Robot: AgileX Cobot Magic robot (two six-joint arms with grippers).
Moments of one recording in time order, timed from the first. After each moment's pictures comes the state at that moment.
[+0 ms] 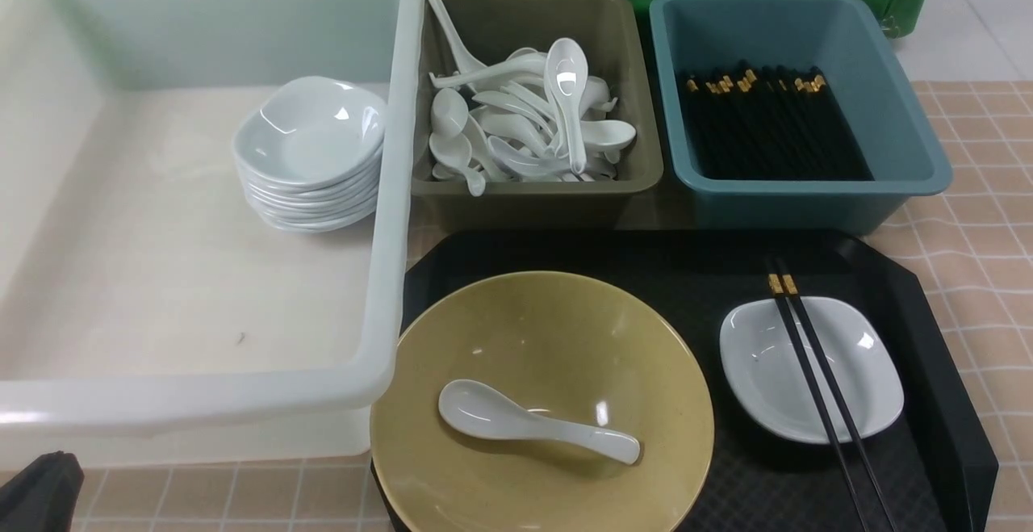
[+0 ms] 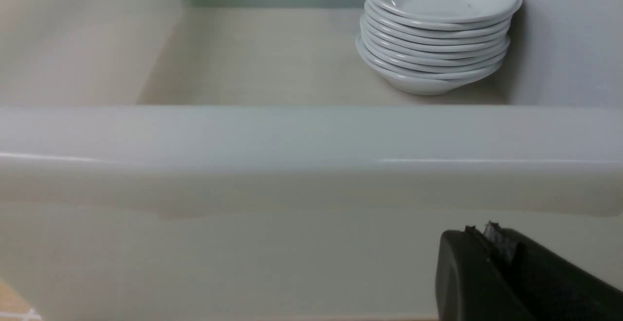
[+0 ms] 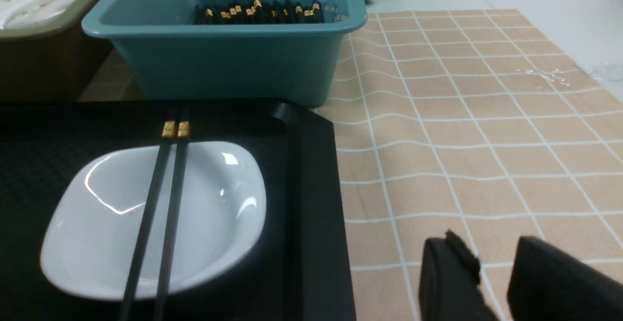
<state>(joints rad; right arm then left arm) -0.03 -0.01 0.02 -0.17 0.32 0.21 0.05 -0.01 0.03 -0.12 0.31 0.11</state>
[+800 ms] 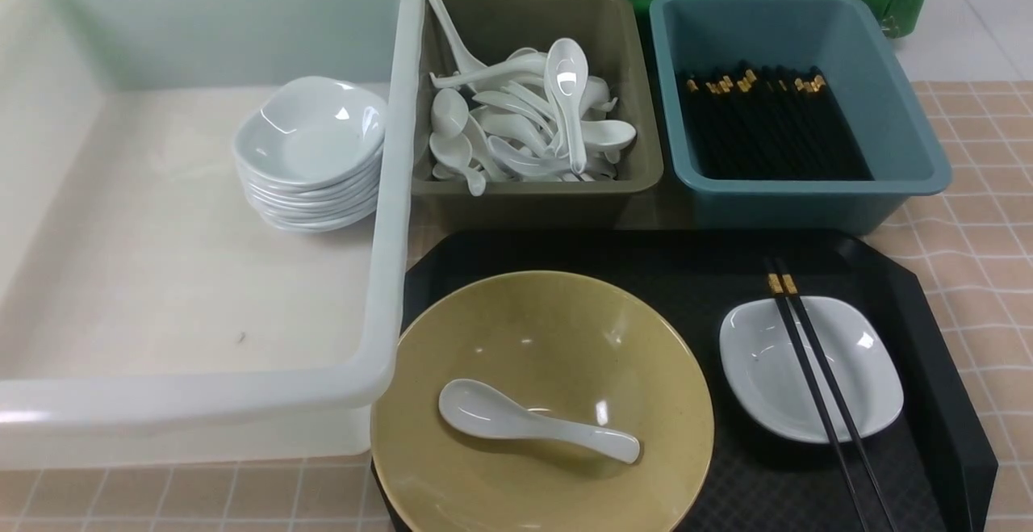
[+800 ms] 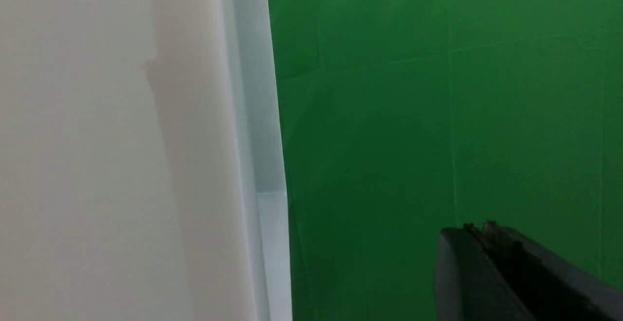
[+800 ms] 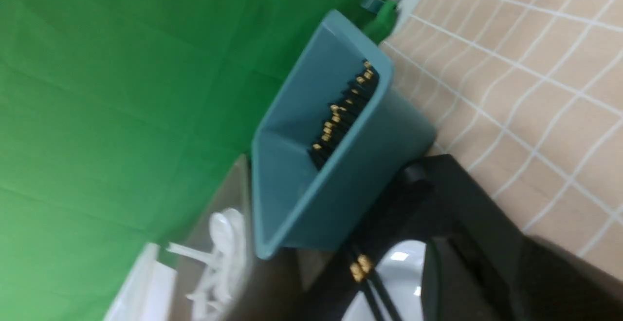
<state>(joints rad) -0.03 -0.01 0.03 -0.09 0.22 1.12 0.05 -0.01 0.03 -1.20 -0.09 -0.29</state>
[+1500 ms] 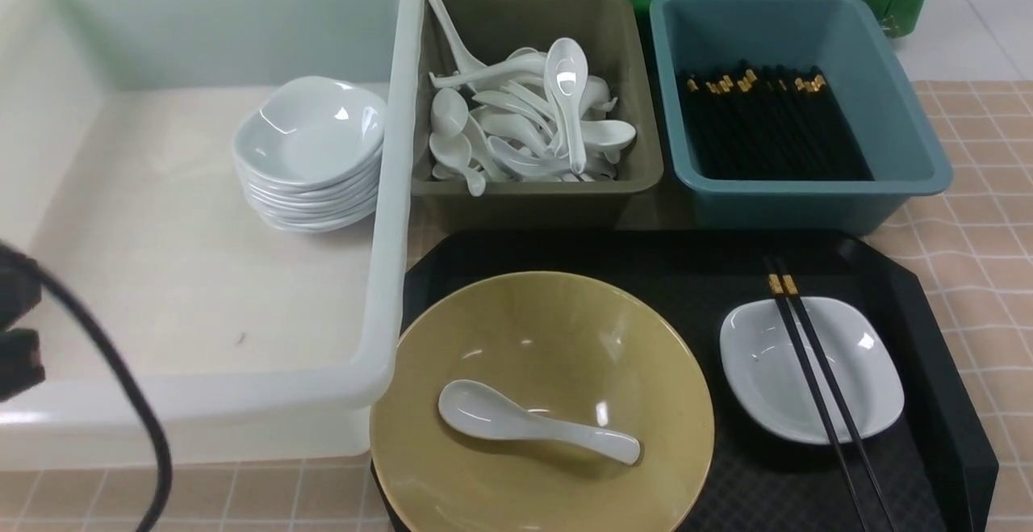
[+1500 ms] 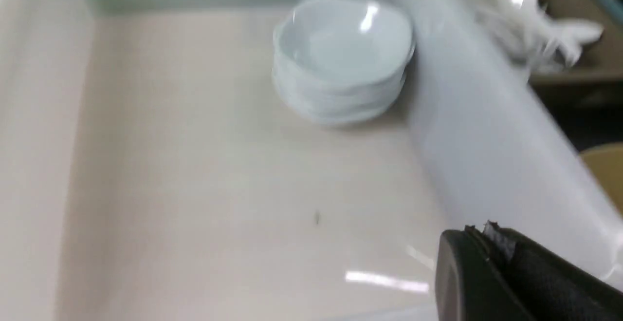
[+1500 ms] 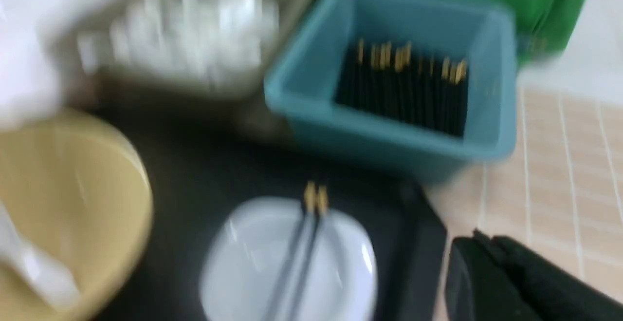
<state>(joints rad) 0.24 0.64 -0.64 -0.09 0.63 -0.08 0.05 0.64 -0.78 -0.22 0.85 0.24</state>
